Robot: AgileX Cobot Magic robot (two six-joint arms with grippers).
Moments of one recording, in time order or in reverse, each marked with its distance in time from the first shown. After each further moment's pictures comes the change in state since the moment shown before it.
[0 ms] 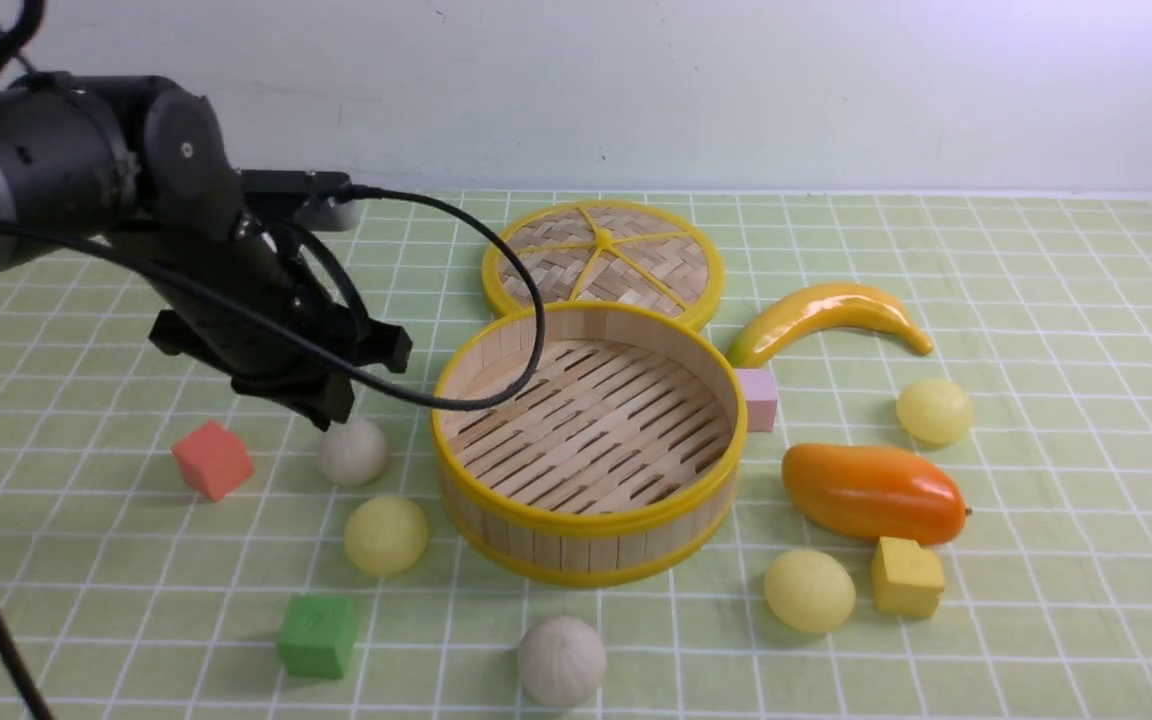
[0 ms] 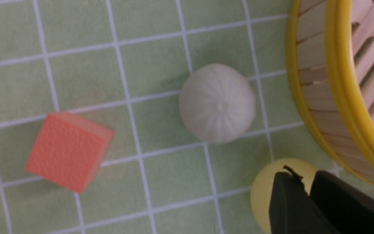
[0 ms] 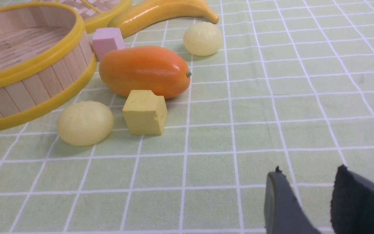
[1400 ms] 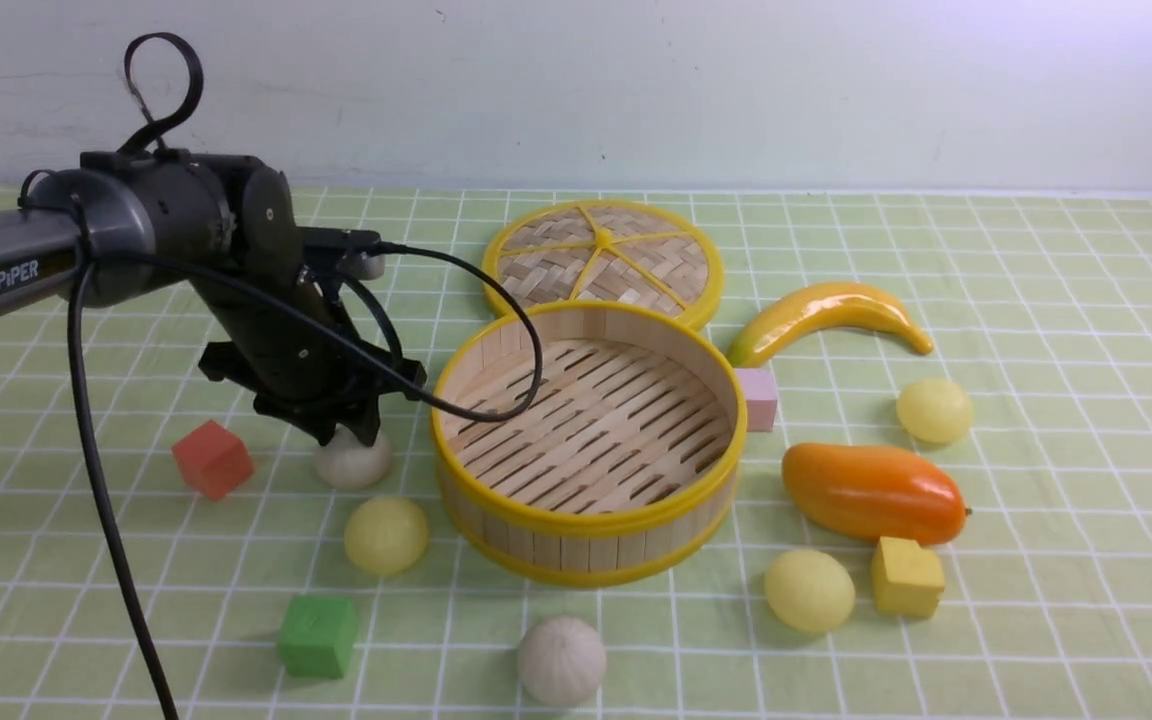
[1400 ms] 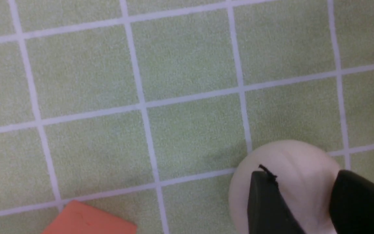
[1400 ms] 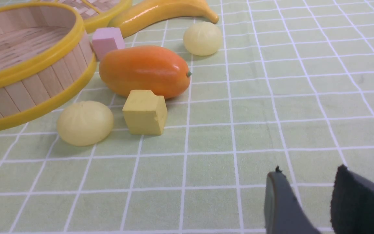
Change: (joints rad) right arm 0.000 0.000 0.000 0.000 0.000 0.000; left arm 0.030 0.232 -0.130 0.027 -0.059 0.000
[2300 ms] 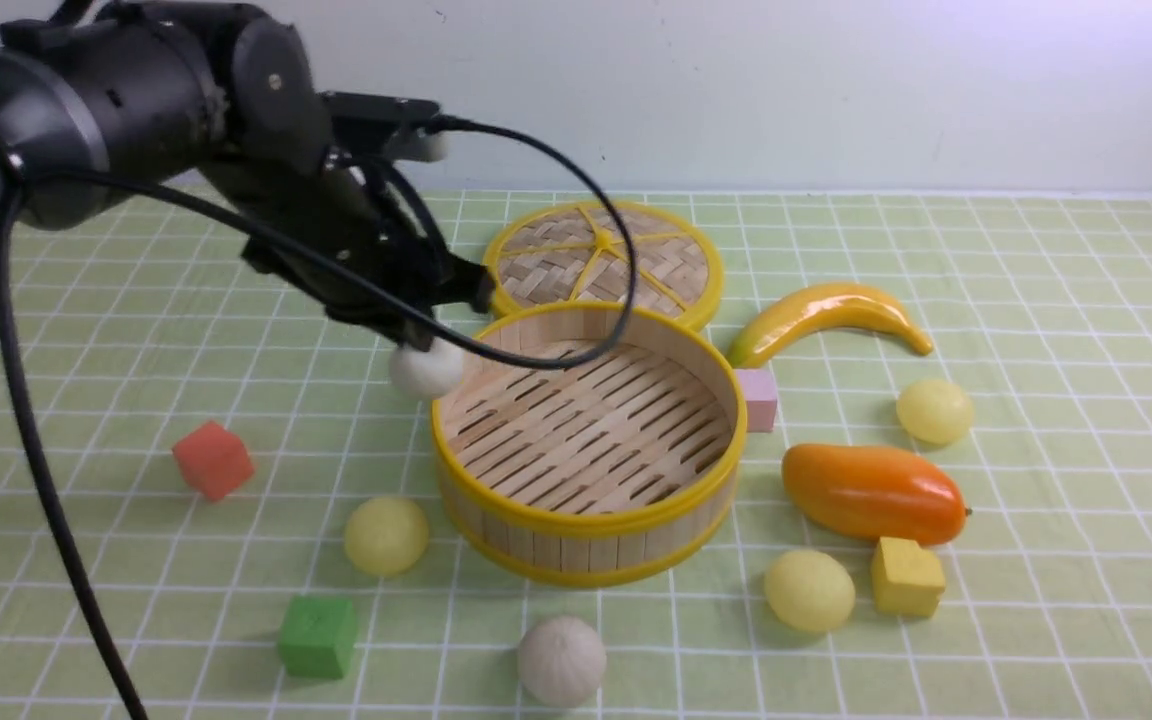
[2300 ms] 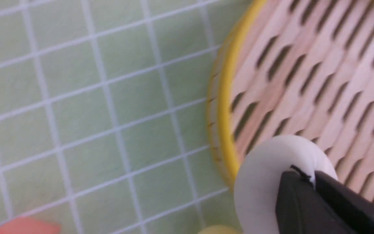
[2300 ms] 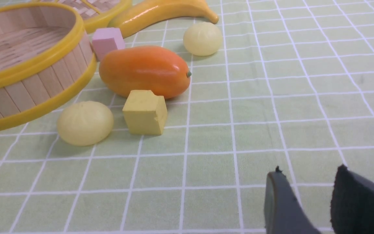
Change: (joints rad) right arm 0.000 0.000 0.000 0.000 0.000 0.000; left arm -0.153 -0.185 -0.062 -0.019 0.068 0.022
